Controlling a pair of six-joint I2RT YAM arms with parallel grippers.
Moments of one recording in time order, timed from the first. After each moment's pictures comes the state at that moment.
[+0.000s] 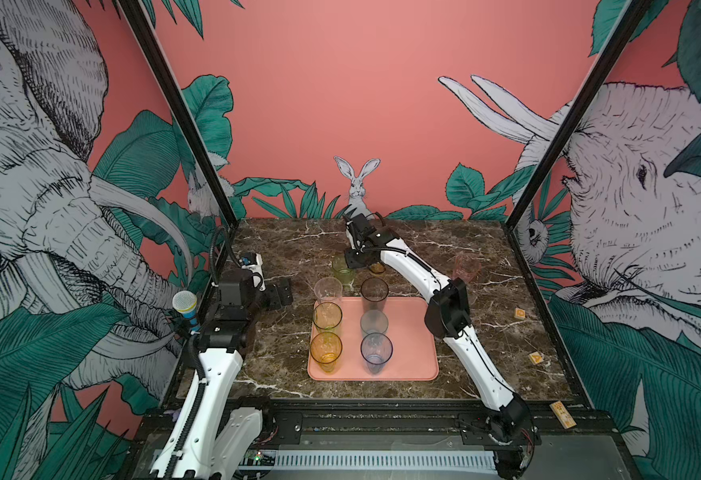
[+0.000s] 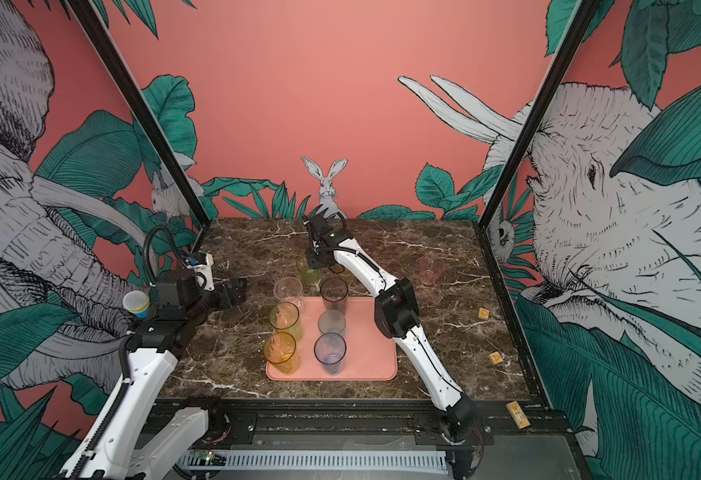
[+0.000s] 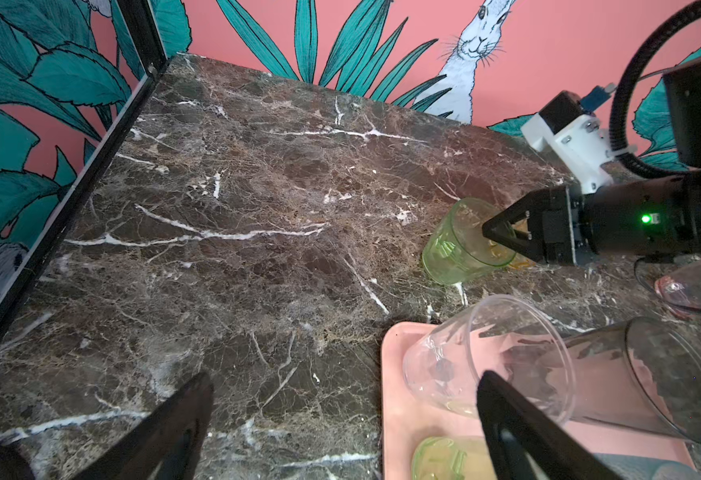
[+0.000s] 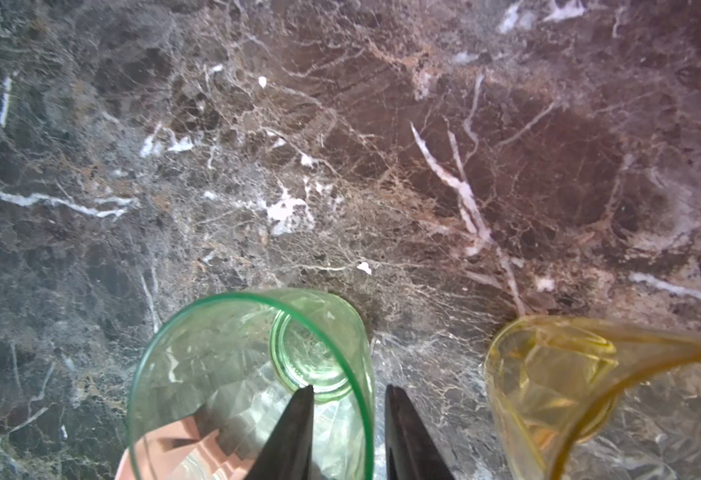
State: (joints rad) left arm -0.05 0.85 0.79 -0.49 0.09 -0.22; right arm 0.69 2.59 2.60 -1.01 -0.03 0.34
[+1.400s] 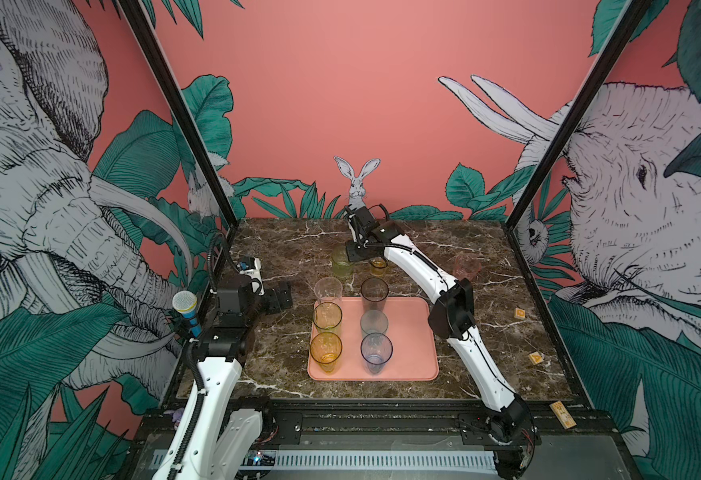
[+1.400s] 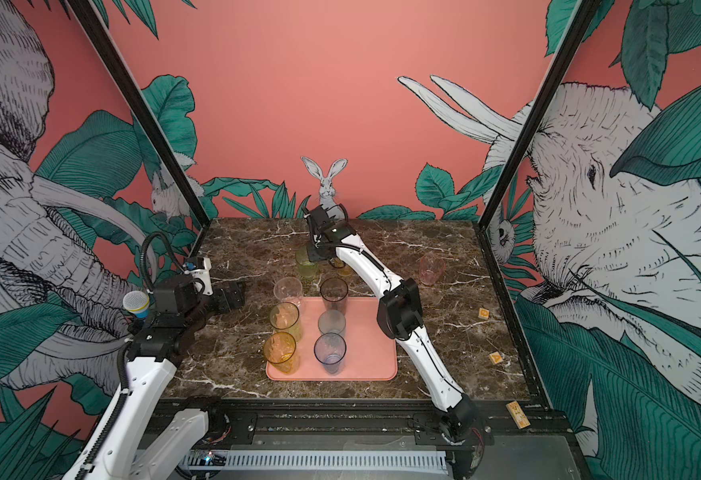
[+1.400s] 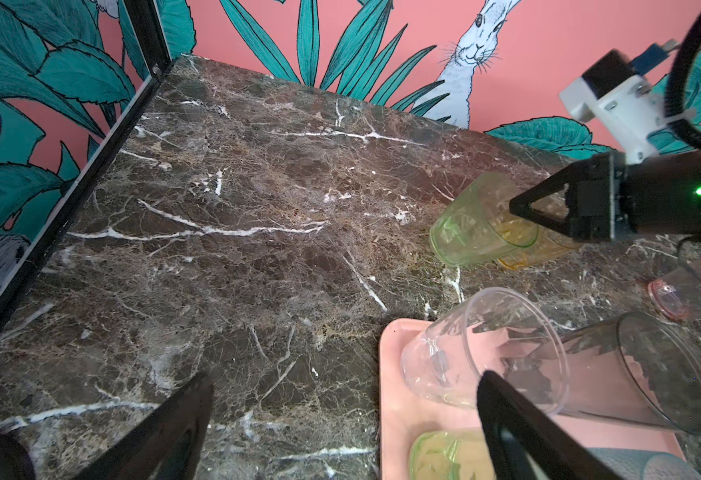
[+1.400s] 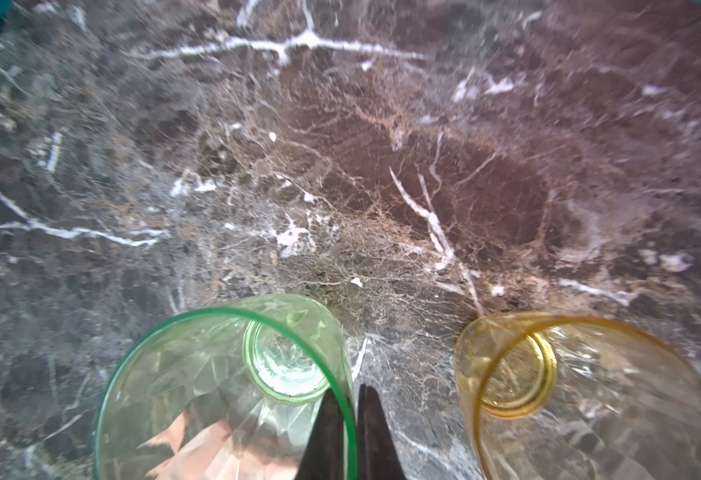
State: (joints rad) left arm -0.05 0.78 0.75 -0.49 0.09 -0.24; right arm 0.69 2.50 2.60 -1.02 0.03 0.35
